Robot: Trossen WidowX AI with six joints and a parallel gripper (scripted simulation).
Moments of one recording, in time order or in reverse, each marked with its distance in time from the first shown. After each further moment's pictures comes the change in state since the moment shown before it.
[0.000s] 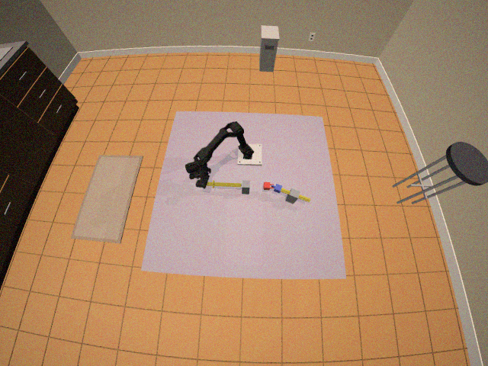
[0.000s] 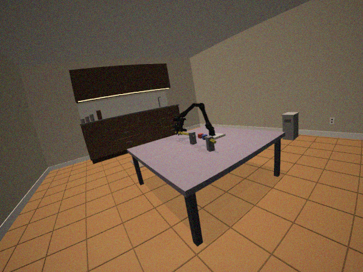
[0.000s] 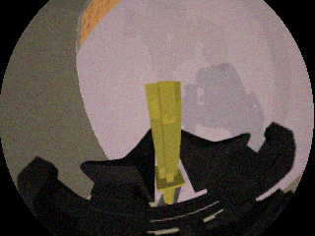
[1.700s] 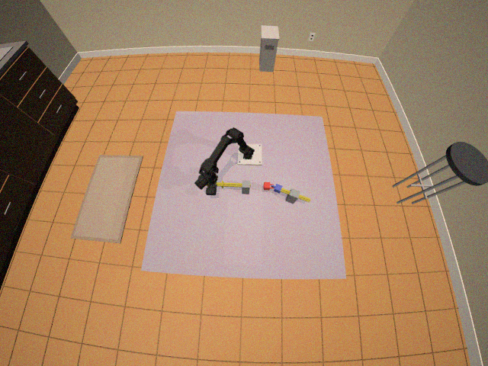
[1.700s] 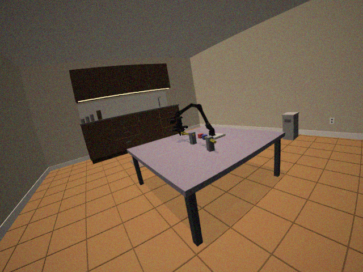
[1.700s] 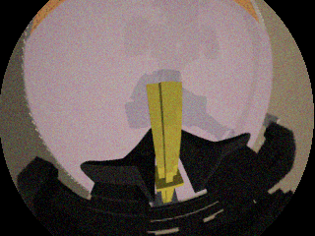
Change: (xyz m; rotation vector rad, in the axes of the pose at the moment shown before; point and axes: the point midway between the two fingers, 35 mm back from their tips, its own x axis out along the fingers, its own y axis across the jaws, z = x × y) arm -0.001 0.001 -0.061 -0.021 0.004 -0.515
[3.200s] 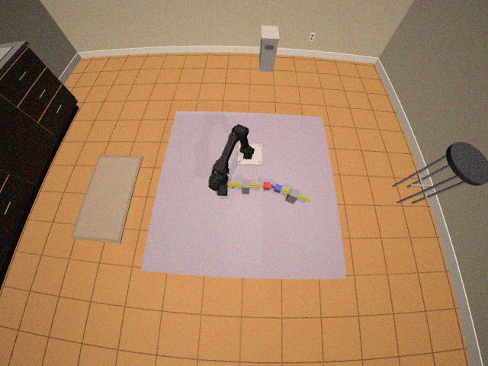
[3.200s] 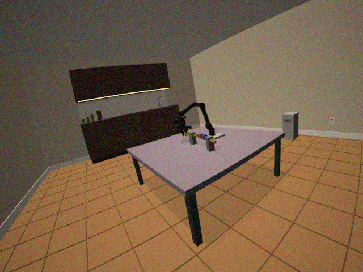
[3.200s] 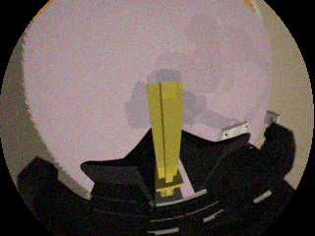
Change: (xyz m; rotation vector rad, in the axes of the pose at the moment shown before) arm 0.000 0.000 -0.070 -0.003 0.006 -0.003
